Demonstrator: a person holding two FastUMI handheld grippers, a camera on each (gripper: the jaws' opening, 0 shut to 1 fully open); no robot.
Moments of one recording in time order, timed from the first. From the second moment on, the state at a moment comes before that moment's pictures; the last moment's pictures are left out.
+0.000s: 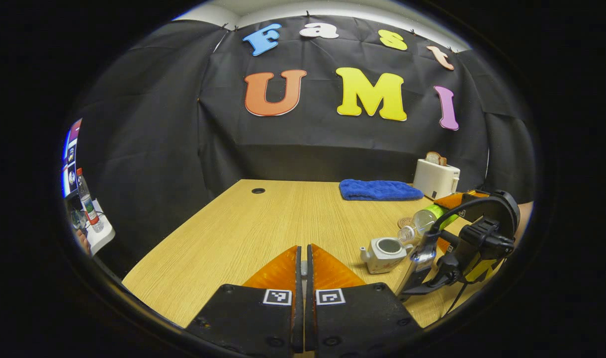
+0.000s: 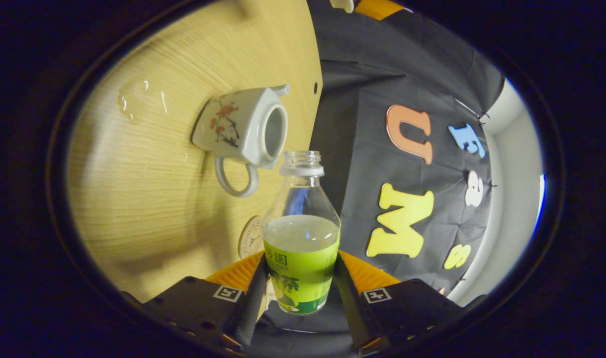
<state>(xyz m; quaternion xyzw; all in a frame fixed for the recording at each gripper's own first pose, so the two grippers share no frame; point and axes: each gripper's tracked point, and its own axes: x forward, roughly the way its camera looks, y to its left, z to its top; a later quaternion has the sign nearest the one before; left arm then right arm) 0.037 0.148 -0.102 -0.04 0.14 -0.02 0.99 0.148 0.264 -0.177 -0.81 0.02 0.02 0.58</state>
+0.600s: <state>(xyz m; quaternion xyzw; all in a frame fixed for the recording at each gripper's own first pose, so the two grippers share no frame) 0.036 0.153 -0.110 -0.03 0.15 -0.02 0.99 0.150 0.283 -0.158 -0.86 -0.02 0.00 0.50</state>
